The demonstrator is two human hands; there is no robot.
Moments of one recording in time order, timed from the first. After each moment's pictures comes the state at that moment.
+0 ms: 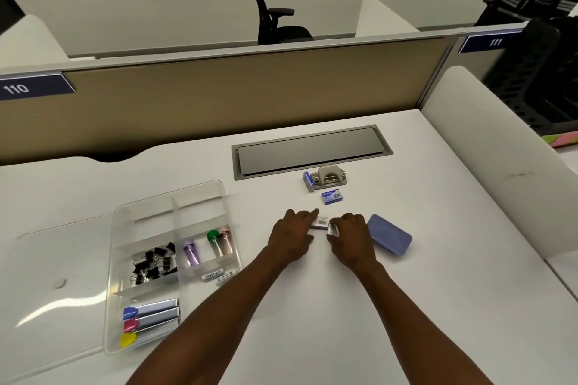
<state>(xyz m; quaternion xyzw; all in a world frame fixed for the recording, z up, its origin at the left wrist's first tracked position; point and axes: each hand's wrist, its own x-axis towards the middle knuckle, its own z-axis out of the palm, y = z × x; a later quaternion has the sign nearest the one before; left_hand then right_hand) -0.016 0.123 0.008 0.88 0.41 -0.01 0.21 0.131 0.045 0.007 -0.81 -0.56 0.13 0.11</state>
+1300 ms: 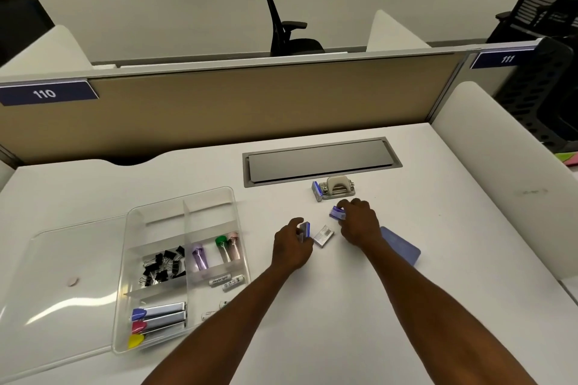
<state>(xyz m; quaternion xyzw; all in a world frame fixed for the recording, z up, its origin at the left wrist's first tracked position) -0.028 0.111 0.011 0.67 0.58 0.18 0.44 0.166 0.104 0.010 -0.81 -0.57 0.13 0.06</state>
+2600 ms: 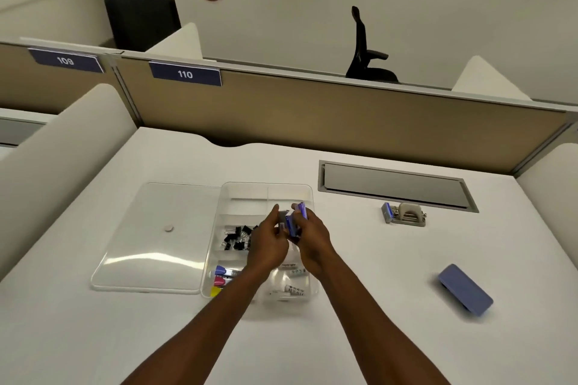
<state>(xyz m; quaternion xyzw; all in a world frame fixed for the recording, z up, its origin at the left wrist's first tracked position) -0.220 0.096 0.079 0.53 0.66 0.33 0.42 -0.115 0.103 0.093 -0.54 -0.25 0.64 0.49</state>
